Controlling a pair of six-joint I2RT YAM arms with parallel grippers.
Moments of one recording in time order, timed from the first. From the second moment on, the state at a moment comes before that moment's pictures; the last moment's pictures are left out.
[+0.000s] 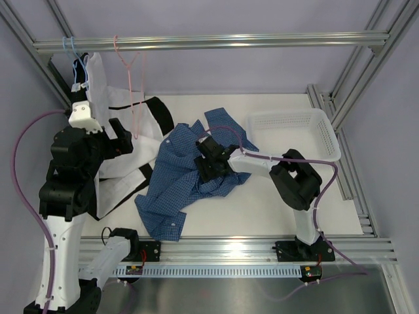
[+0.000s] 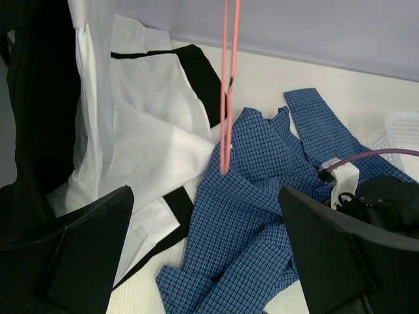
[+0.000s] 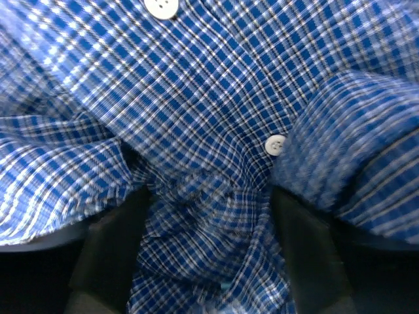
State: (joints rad) left arm -0.11 0.83 1.37 -0.84 -0.09 -0.22; right arm 0.84 1.98 1.35 -0.41 0.06 0.32
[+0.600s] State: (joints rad) left arm -0.11 0.80 1.32 -0.89 -0.10 -0.22; right arm 0.83 1.70 1.54 -0.60 0.19 0.20
